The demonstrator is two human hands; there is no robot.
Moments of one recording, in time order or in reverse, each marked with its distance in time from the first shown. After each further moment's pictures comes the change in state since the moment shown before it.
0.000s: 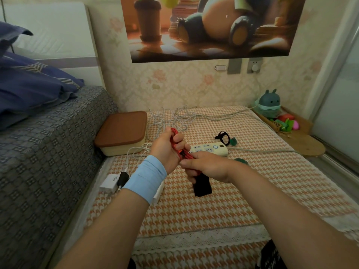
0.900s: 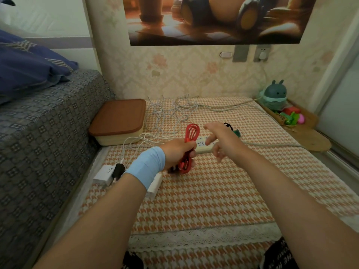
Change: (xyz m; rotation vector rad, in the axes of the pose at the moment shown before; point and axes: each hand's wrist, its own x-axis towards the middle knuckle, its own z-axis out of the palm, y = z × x) left_hand 0.020 -0.013 -0.025 0.952 -0.107 -0.322; right_hand 0.014 0.011 -0.043 -0.038 0.589 -0.019
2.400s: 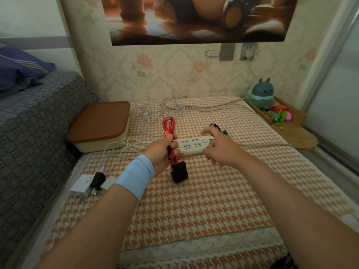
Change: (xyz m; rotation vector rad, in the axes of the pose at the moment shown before) left_hand 0.037 -0.011 0.004 -0.582 0.154 0.123; right_hand 0.021 0.039 -0.040 -0.435 -0.023 -0.083
